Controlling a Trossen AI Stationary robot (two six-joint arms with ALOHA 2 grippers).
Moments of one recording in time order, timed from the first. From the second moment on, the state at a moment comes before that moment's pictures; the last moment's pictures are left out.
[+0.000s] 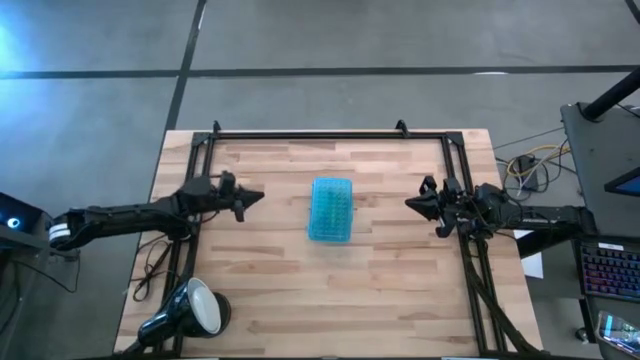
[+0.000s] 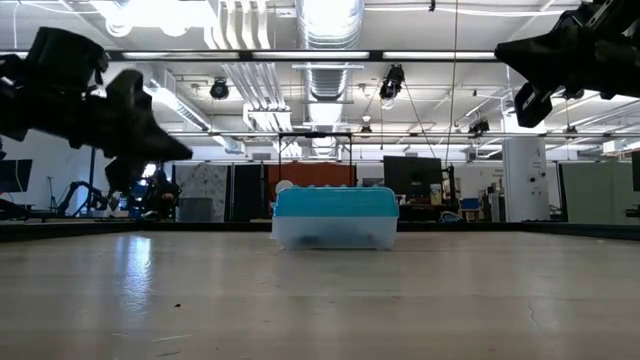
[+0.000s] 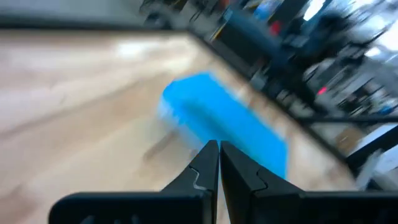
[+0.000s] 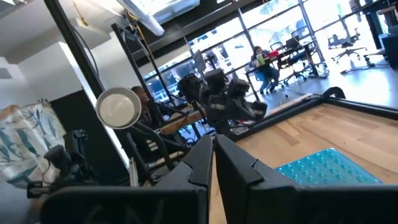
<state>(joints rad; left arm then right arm) 0.39 0.54 0.01 0.36 0.11 -0.57 -0.12 0.20 0.01 0.39 -0.10 0.51</state>
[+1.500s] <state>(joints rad) 0.27 0.00 0.01 0.04 0.09 -0.58 -0.12 0.21 0.01 0.39 -0.10 0.51</state>
